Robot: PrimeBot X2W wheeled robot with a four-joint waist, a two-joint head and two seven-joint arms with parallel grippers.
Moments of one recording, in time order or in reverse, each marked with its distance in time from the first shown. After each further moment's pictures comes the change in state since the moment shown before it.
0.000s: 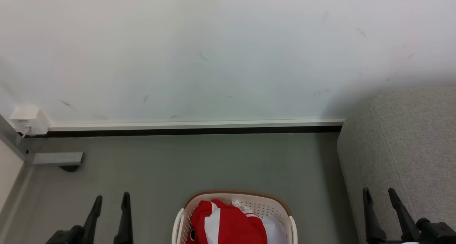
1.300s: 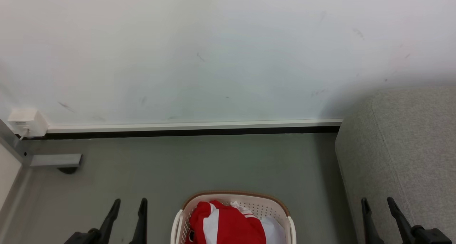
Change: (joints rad) left arm 0.003 0.038 -0.101 0.041 -0.014 -0.026 -0.041; right arm -0.002 -0.003 -0.010 0.086 -0.080 0.000 -0.035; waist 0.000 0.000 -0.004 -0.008
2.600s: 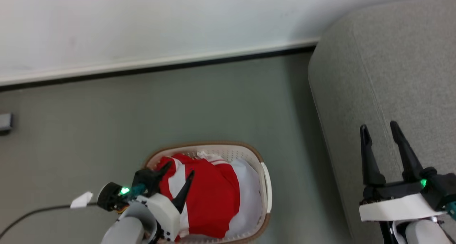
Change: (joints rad) left arm -0.488 0.093 -0.419 0.521 0.026 0.000 0.000; right arm -0.184 -0.001 0.039 -0.205 -0.013 0.000 0.000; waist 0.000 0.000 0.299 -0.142
